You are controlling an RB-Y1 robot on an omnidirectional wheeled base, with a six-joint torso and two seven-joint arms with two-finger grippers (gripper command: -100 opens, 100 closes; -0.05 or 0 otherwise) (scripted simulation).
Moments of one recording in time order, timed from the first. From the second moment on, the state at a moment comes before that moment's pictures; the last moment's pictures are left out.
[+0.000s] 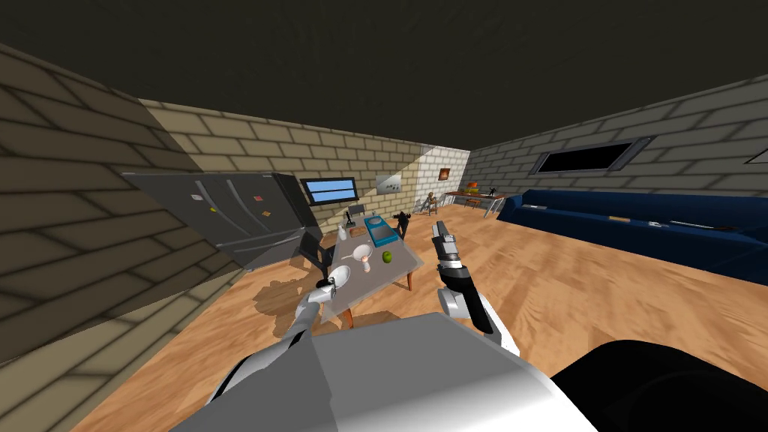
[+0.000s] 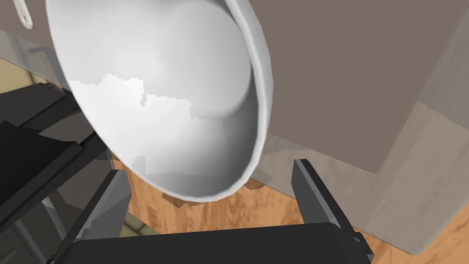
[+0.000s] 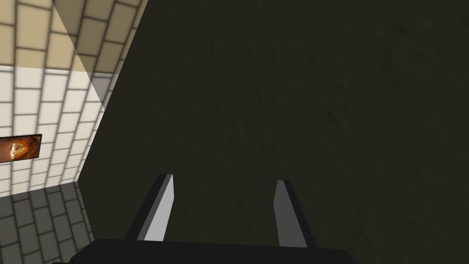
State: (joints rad) left arm -0.34 0.21 0.31 -0.66 -0.03 0.42 0.22; right arm 0.47 -0.04 -0.04 -2.28 0.04 -0.48 0.12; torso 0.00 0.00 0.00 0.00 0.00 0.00
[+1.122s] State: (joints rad) left arm -0.36 0.19 0.31 -0.54 -0.02 0.42 0.22; right arm 0.47 -0.04 -0.04 -2.28 0.04 -0.48 0.12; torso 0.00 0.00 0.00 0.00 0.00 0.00
